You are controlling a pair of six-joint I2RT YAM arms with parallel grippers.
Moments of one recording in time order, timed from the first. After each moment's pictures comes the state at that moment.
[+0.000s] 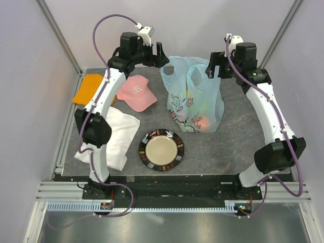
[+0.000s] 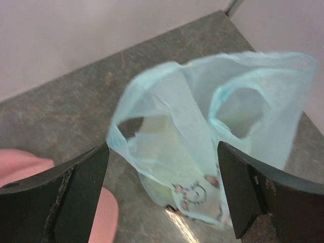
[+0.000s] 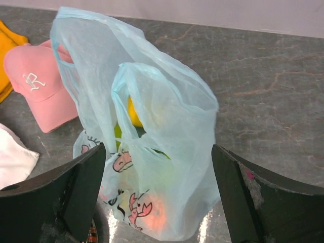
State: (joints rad) left arm -0.34 2.00 2.12 -0.47 0.42 -0.17; right arm 0.16 1.57 1.72 -0.61 -0.14 0.11
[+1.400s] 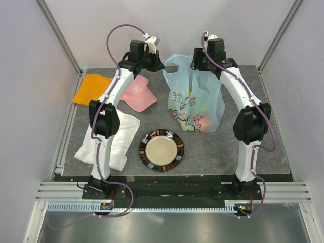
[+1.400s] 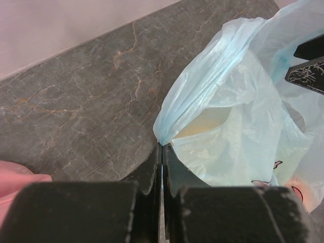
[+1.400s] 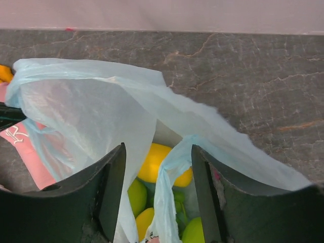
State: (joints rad) left arm -0.32 2.30 2.28 -0.44 0.45 -0.11; right arm 0.25 2.08 2.07 -0.52 -0.05 0.25
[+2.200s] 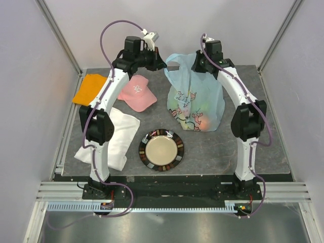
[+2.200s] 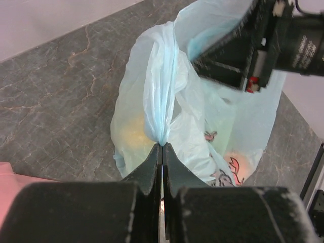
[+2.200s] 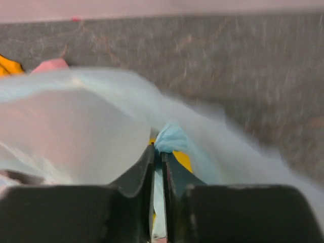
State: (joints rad) left arm -0.34 2.10 2.13 -0.45 0.56 -0.18; right arm 0.25 2.11 2.04 -0.51 -0.11 0.32
